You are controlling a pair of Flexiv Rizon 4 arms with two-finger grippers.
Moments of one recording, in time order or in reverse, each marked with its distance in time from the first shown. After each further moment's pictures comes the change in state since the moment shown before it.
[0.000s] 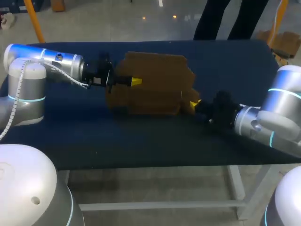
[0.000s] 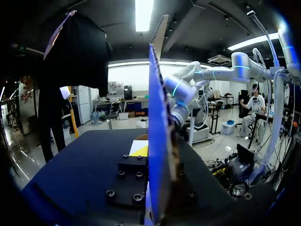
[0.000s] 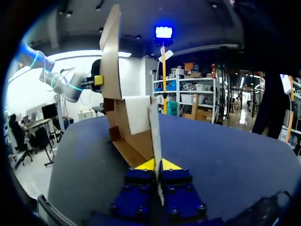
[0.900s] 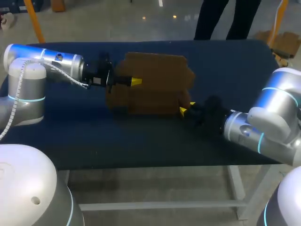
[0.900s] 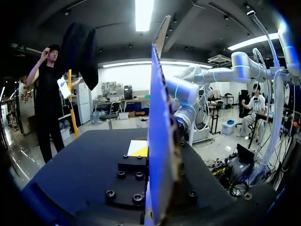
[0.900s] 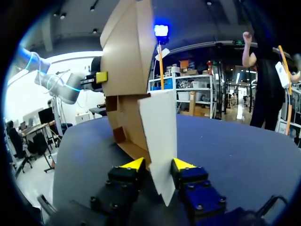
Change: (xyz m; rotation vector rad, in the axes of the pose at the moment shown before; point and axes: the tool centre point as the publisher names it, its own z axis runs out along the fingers) left arm 0.000 0.000 0.000 -0.001 -0.001 0.000; right arm 0.032 -0.003 0.015 0.011 -0.030 0.048
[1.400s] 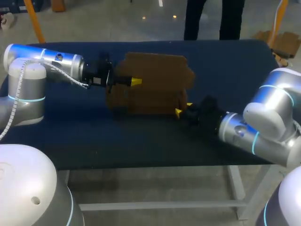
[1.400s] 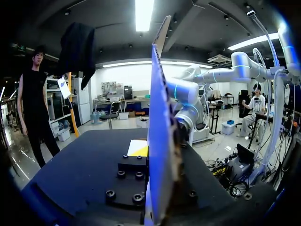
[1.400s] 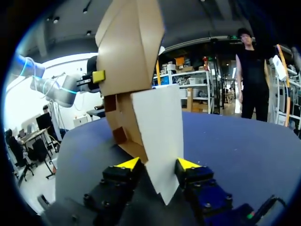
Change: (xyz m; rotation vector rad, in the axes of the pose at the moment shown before) left arm 0.000 0.000 0.000 0.000 0.000 0.000; right arm 0.011 -0.004 0.007 0.019 -0.022 0.058
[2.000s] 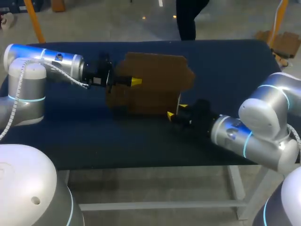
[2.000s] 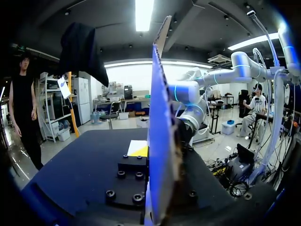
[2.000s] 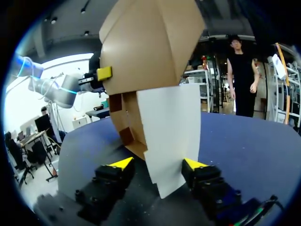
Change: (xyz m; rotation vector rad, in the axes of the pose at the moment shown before) left arm 0.000 0.000 0.000 -0.001 -0.001 0.000; right arm 0.025 0.002 0.011 -0.002 -0.011 0.014
